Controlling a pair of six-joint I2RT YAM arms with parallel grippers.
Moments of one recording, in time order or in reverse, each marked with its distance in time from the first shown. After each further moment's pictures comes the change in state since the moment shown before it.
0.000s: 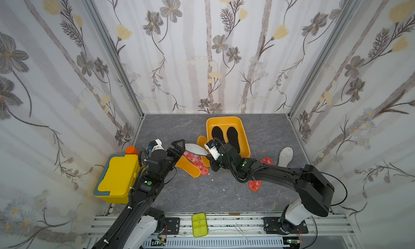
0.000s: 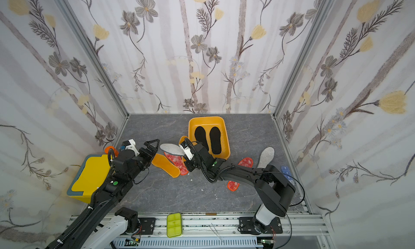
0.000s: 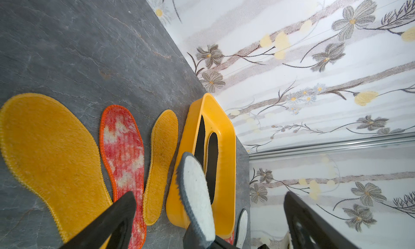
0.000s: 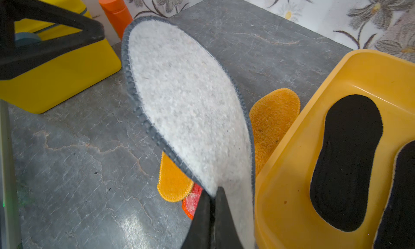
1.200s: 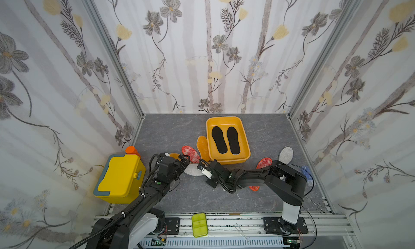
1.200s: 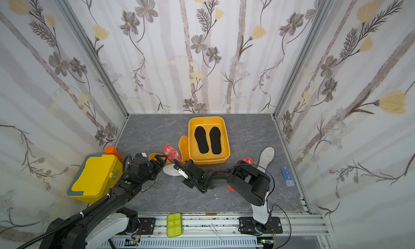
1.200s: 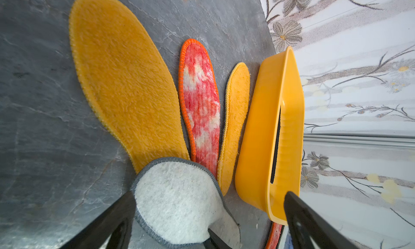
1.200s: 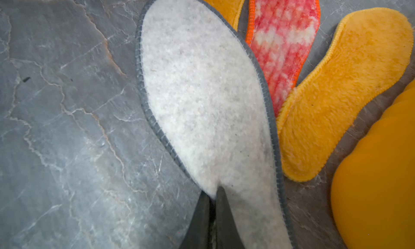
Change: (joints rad) left arm -0.001 0.196 -0.229 0.135 0.069 -0.011; right arm 0.127 0.266 -0.064 0.035 0.089 -0.225
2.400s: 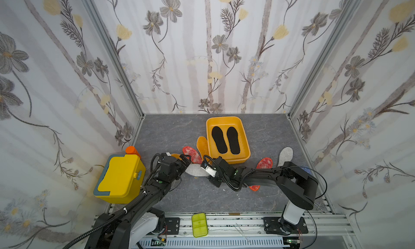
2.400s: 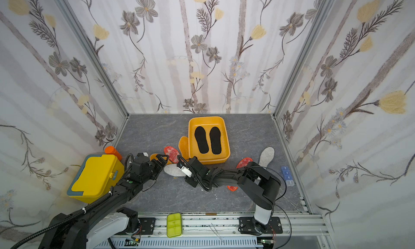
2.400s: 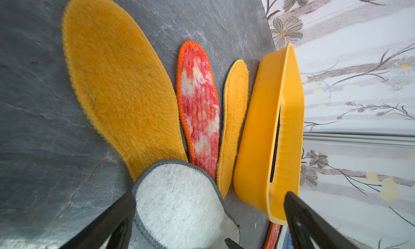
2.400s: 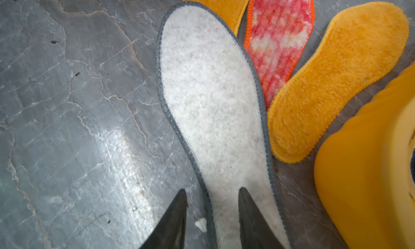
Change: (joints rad) left arm -0.016 0.042 0.005 0.036 -0.002 -0.014; right arm -0.027 -0.100 -0.023 -0.092 -0.095 -0.002
